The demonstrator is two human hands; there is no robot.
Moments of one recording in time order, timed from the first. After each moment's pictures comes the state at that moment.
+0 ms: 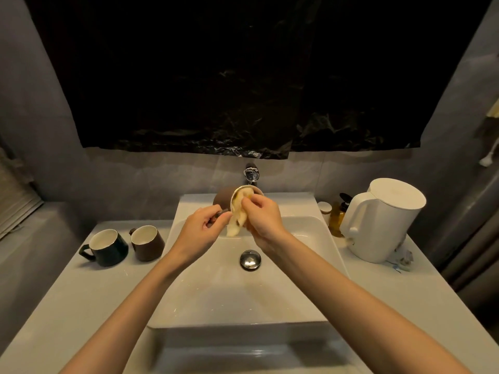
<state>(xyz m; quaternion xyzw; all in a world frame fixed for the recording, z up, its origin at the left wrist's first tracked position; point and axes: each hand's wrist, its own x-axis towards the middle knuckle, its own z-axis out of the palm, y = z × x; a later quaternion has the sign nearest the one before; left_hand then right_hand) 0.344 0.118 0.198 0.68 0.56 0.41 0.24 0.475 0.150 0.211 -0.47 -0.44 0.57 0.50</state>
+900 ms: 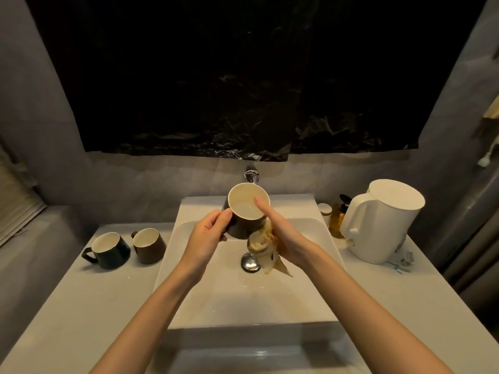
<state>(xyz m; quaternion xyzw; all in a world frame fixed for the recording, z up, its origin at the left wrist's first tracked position) 0.367 0.098 0.206 0.53 0.54 0.51 0.41 0.524 0.140 0.205 -0.42 -0.53 0.66 0.34</state>
